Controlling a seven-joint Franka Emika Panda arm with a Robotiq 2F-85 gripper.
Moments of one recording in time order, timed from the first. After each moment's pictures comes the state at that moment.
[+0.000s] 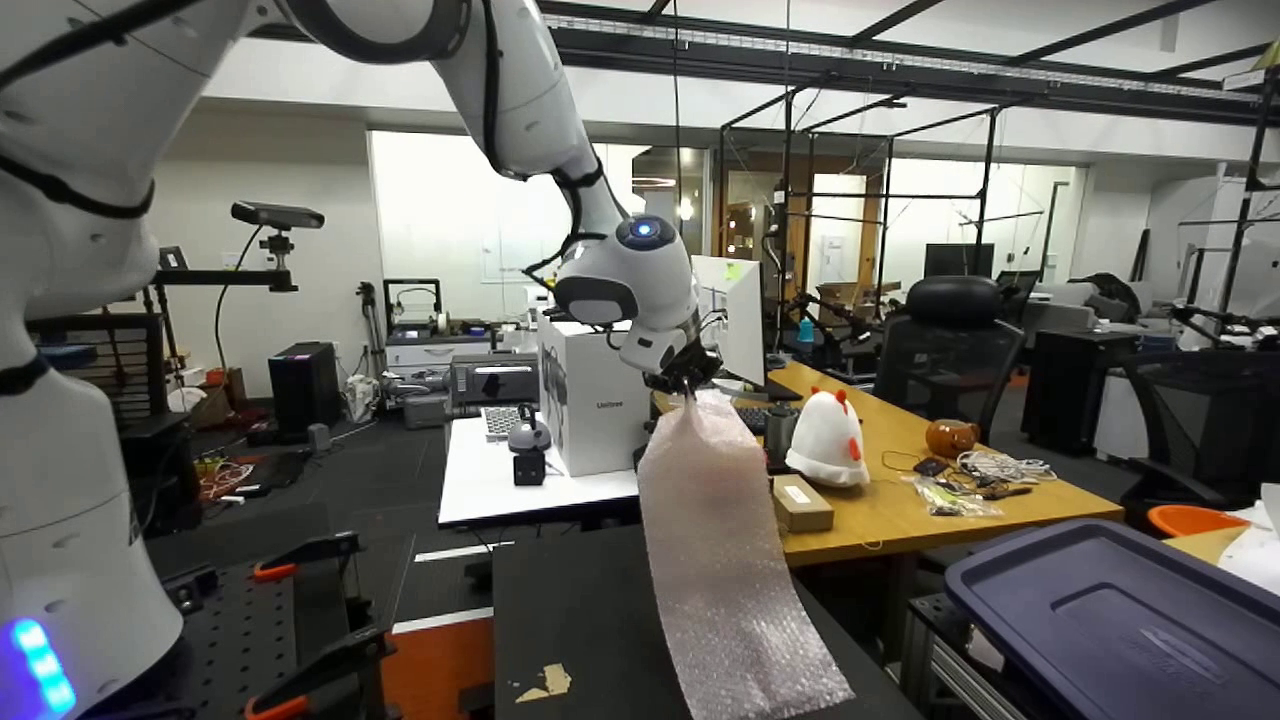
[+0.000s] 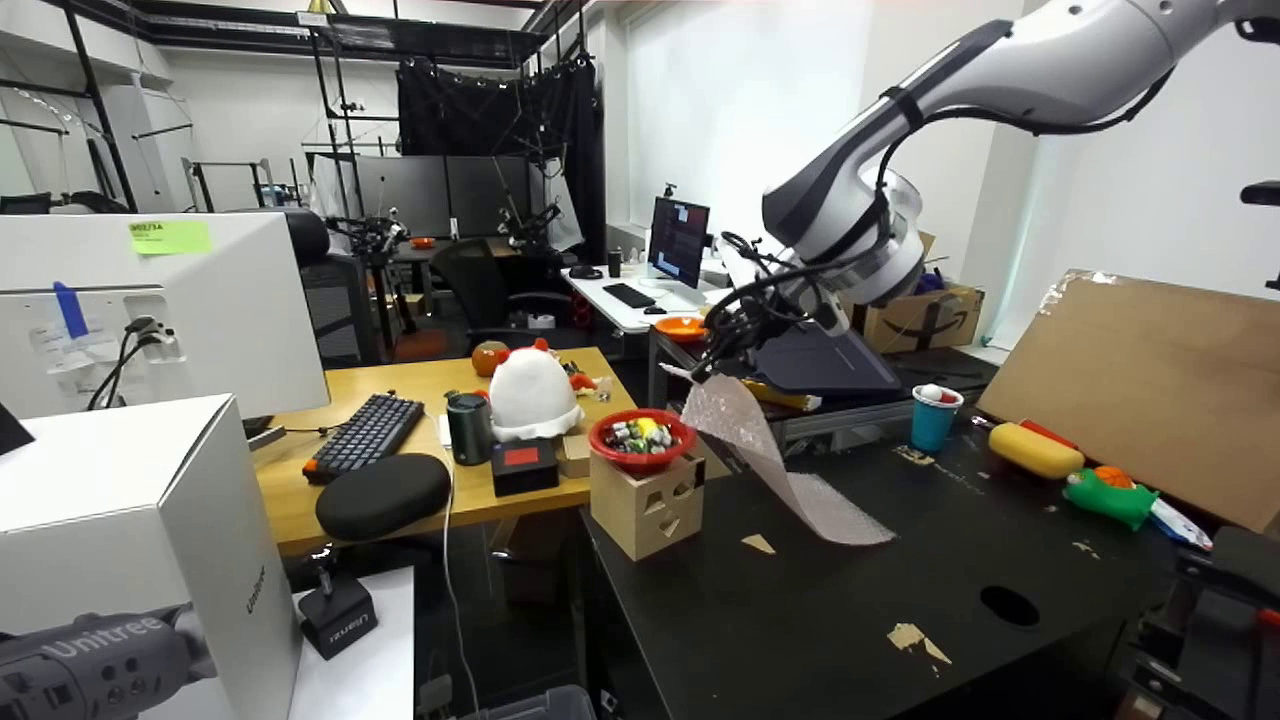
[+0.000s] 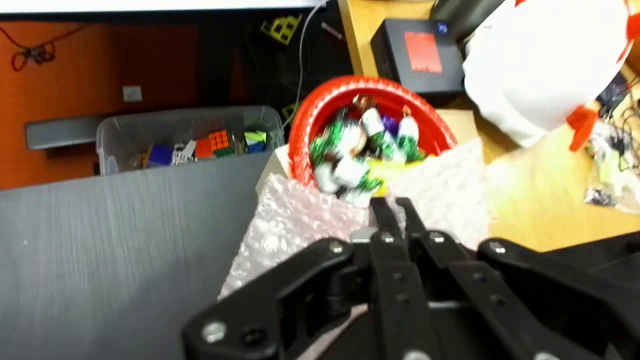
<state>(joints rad) -0.50 0.68 0.66 -1.98 0.75 3.14 1.23</state>
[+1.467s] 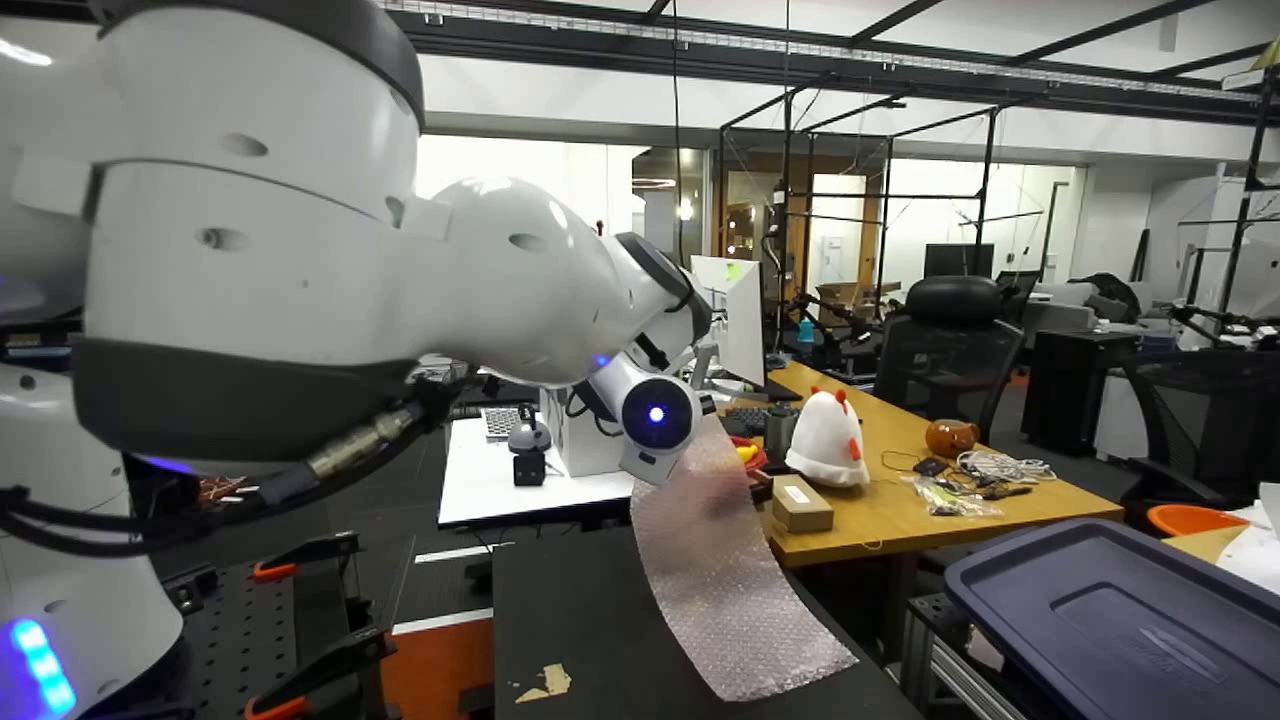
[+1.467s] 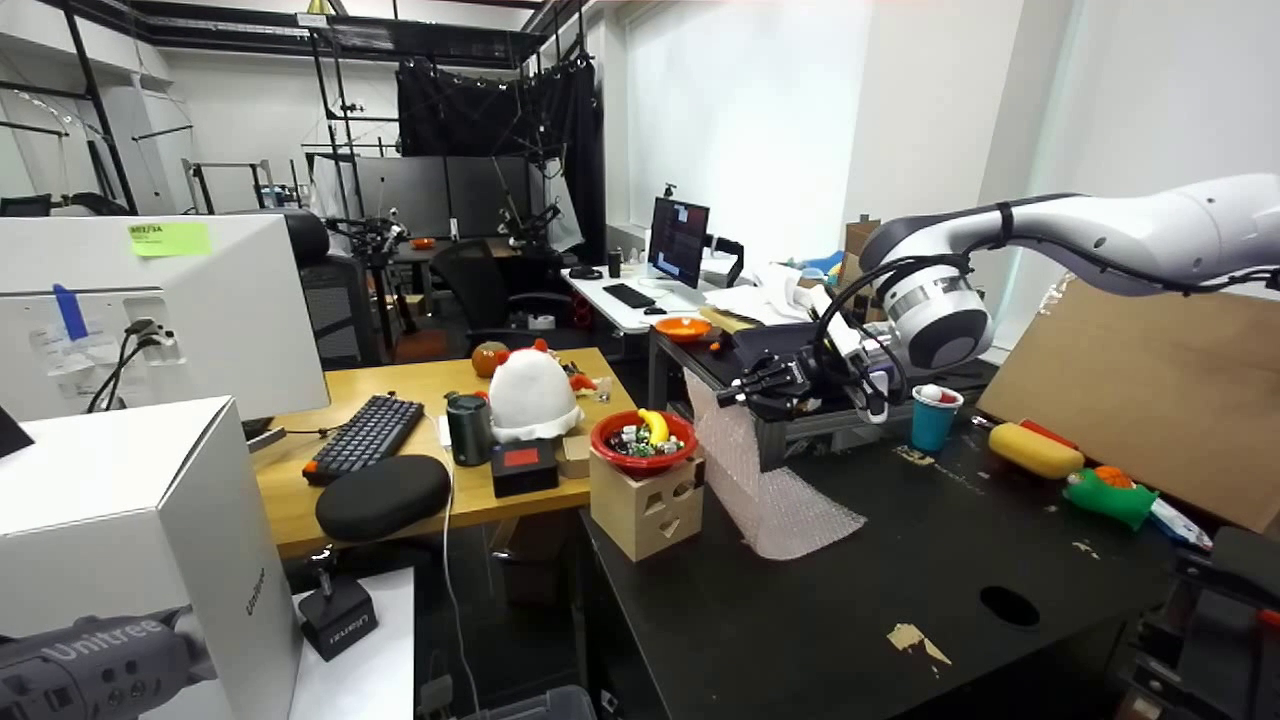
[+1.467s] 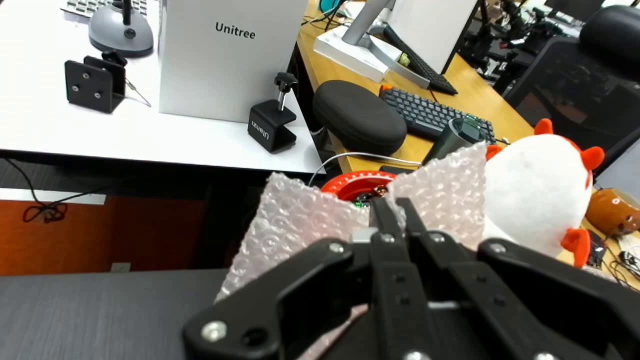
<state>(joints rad) -1.24 1.45 1.24 -2.07 0.77 3.14 0.35</state>
